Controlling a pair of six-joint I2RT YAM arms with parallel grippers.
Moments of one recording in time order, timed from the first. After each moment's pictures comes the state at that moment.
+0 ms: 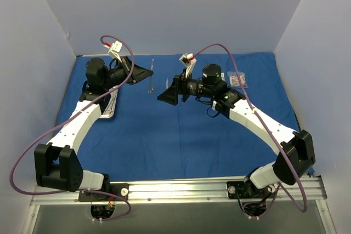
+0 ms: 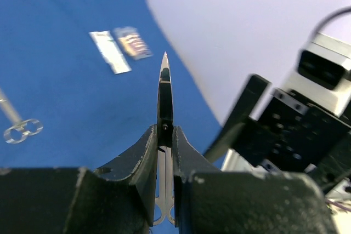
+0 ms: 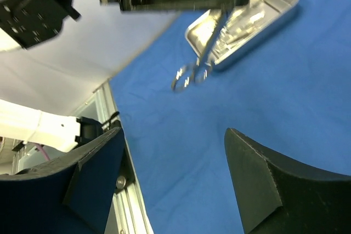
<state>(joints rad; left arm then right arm) -0.18 1.39 1.11 0.24 0.75 -0.78 0.64 1.44 1.17 0.06 -0.61 0.44</state>
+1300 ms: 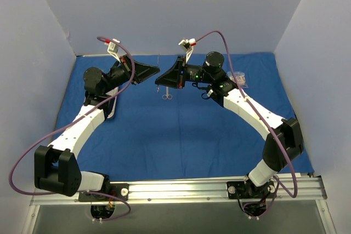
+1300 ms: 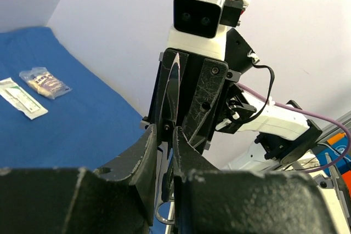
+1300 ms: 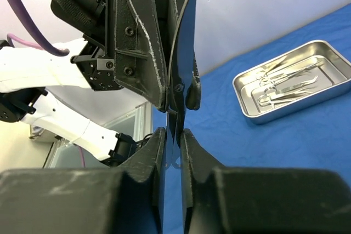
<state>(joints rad) -0.26 1.35 1.03 0.75 0.84 -1.11 0.58 1.60 1.32 0.40 -0.89 0.60</state>
